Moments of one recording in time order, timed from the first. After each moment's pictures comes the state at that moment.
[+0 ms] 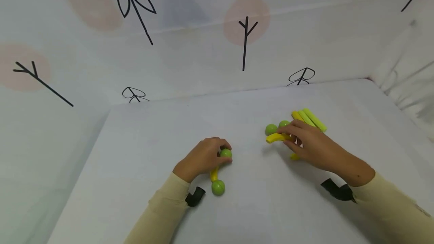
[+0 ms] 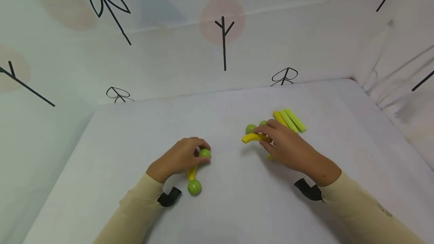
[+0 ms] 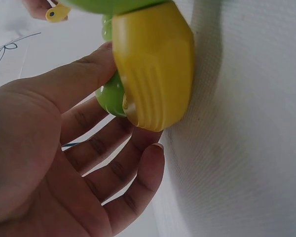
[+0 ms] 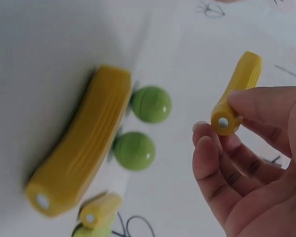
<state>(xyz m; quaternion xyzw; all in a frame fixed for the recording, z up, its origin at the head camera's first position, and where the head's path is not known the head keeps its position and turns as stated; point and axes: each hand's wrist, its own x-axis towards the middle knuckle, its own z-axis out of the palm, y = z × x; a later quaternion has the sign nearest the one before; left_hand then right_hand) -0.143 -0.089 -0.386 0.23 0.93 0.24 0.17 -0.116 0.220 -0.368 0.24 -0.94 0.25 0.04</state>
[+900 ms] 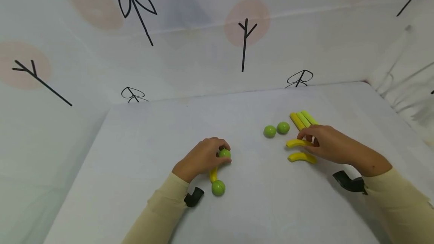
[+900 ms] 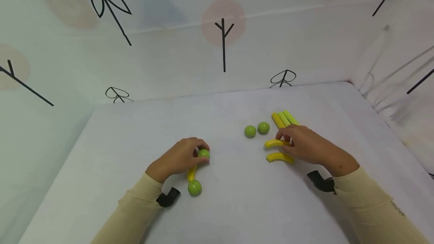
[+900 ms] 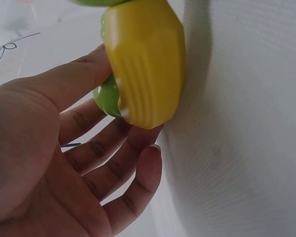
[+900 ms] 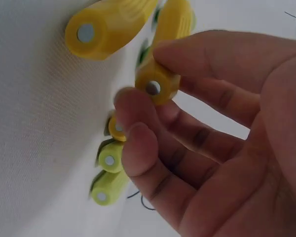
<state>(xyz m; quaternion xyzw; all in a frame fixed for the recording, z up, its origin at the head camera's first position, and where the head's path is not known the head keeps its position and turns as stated) -0.144 -0.089 -0.389 0.23 0.92 0.25 0.17 -0.135 0.272 -0.376 0.17 -0.95 0.21 -0.13</state>
